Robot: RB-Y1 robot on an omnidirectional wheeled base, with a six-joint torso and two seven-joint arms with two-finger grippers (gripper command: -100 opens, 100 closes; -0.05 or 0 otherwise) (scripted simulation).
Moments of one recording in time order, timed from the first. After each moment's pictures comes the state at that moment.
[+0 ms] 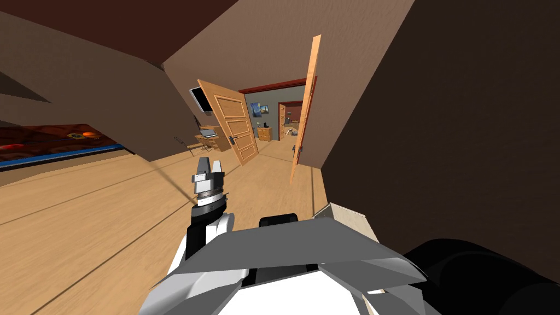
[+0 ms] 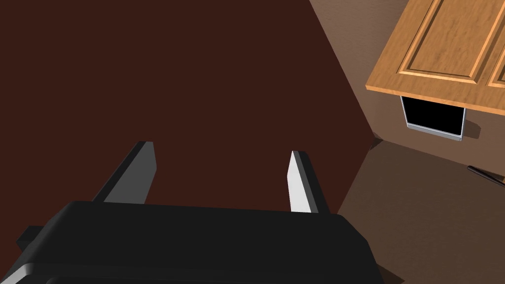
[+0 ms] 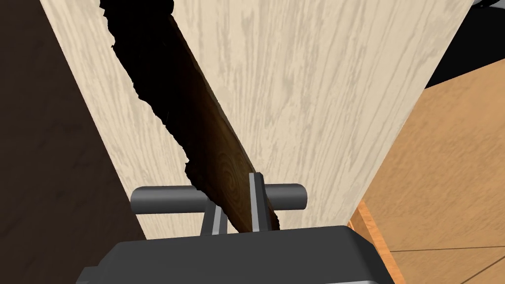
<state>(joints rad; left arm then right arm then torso) 0.54 -0.03 0.00 -2.36 -0.06 -0.51 -0.13 0.75 -0.86 0.32 -0.71 0.59 -0.54 -0.01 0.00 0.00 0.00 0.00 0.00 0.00</state>
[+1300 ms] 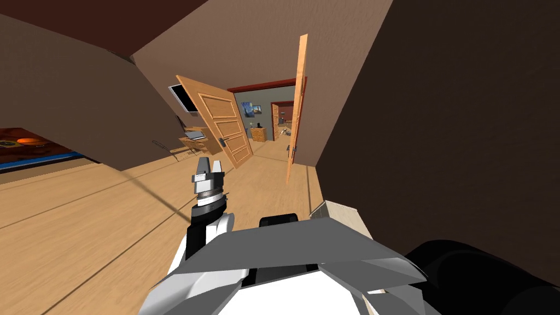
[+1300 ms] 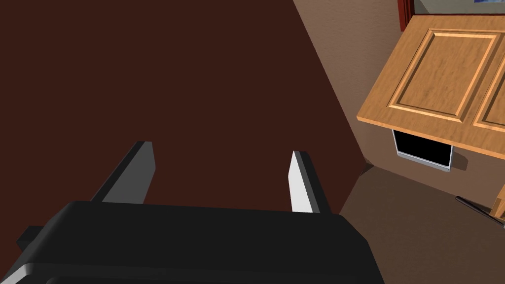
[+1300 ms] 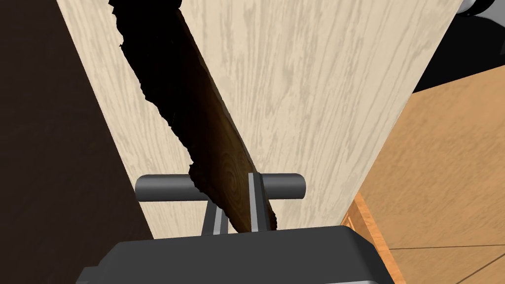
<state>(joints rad) 0.54 -0.03 0.00 -2.36 -0.06 -0.51 -0.13 0.86 -0.87 0.14 -0.97 0.96 -0.48 -0.26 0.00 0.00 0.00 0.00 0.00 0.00</state>
